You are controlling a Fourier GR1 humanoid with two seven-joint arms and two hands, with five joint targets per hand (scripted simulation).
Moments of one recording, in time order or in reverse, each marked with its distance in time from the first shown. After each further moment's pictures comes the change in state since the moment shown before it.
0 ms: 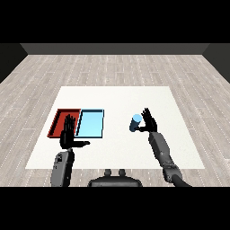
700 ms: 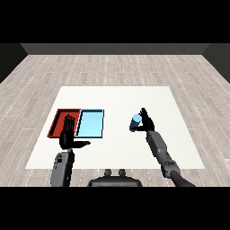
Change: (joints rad) left arm 0.009 -0.007 -0.003 -0.023 -0.010 0.020 0.002; right arm -0.080 0.011 -0.002 0.152 0.019 0.011 -0.073
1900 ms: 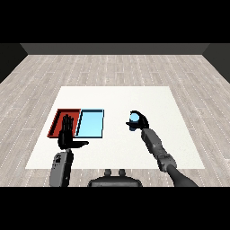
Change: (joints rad) left arm -0.001 0.013 0.014 -0.002 0.018 -0.015 0.002; right arm -0.131 0.034 -0.002 0.192 0.061 -0.138 -0.043
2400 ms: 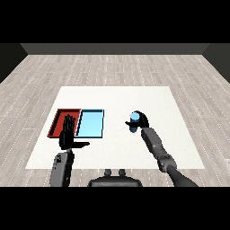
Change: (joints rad) left arm 0.007 -0.006 -0.018 -0.015 0.003 -0.010 0.016; right arm 0.012 0.001 0.029 -0.080 0.031 -0.069 0.055
